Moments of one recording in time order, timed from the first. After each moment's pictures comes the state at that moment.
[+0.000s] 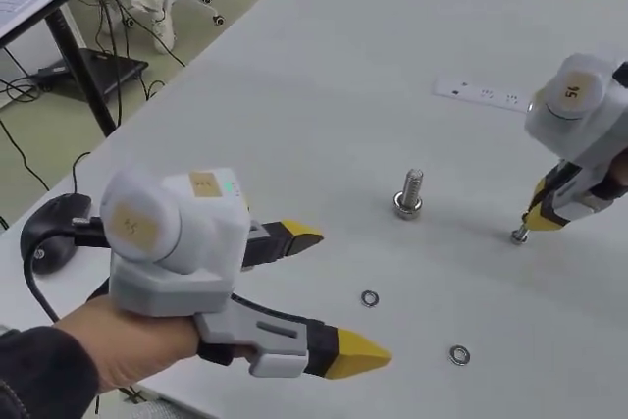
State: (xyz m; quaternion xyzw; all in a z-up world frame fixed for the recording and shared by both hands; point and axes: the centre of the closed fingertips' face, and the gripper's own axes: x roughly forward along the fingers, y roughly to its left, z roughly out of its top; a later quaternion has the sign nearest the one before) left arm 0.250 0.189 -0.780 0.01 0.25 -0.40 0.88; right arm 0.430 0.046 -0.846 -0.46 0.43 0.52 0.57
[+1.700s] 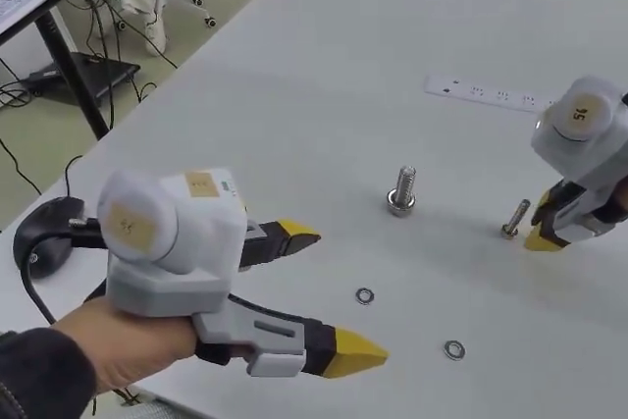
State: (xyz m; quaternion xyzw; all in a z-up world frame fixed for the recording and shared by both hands) left arm 0.248 0.187 -0.779 0.01 0.25 -0.40 0.88; right arm 0.406 0.032 -0.848 -0.43 0.43 0.51 0.61
